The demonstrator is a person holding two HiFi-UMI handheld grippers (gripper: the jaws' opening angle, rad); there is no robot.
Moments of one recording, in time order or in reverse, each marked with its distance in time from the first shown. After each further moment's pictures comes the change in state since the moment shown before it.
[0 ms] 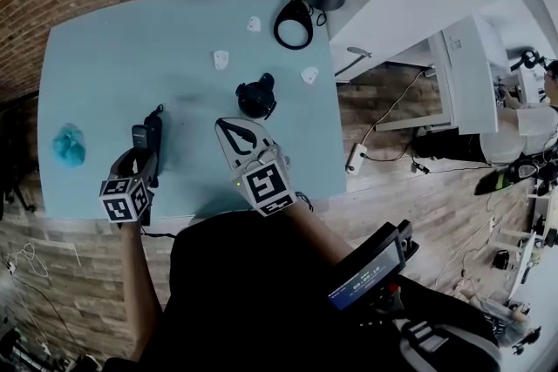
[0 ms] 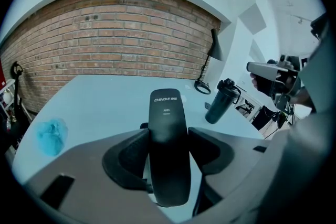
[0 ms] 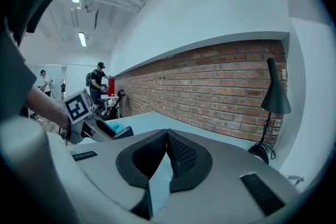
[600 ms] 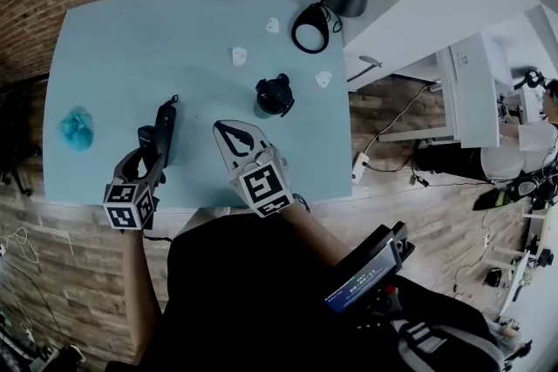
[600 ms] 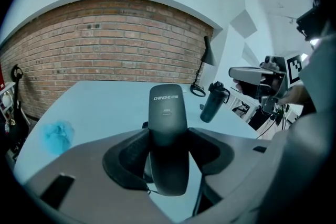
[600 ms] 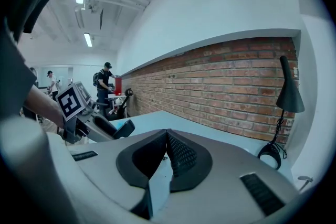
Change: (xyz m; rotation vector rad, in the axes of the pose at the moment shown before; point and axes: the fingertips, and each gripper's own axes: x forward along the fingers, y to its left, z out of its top) left arm -0.045 -0.002 -0.011 0.038 -0.069 -0.024; right arm 0.016 0.054 0.001 -0.011 0.015 0.069
